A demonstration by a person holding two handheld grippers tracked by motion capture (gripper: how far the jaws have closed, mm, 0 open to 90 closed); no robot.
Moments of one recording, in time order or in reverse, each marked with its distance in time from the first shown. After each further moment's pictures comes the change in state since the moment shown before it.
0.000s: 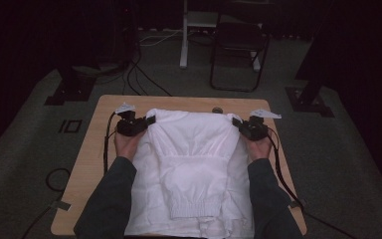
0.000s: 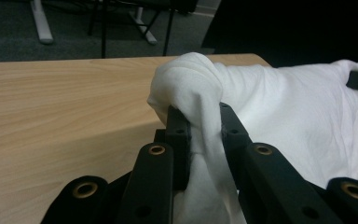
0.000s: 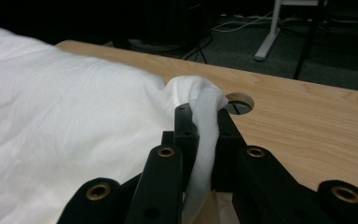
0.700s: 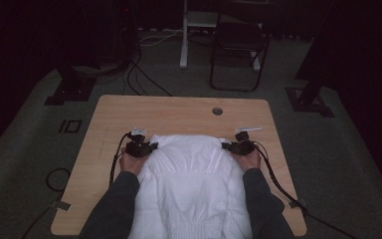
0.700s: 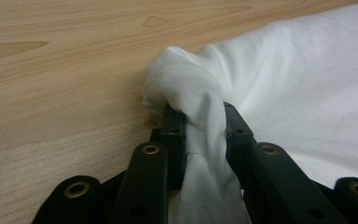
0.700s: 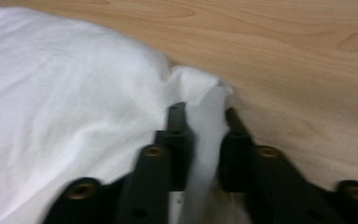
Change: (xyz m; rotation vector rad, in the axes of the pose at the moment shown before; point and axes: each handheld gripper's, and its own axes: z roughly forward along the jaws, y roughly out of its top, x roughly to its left) left arm 0.020 -0.088 0.046 0.254 0.102 0.014; right arm -0.006 -0.075 0.057 0.331 0.084 0.116
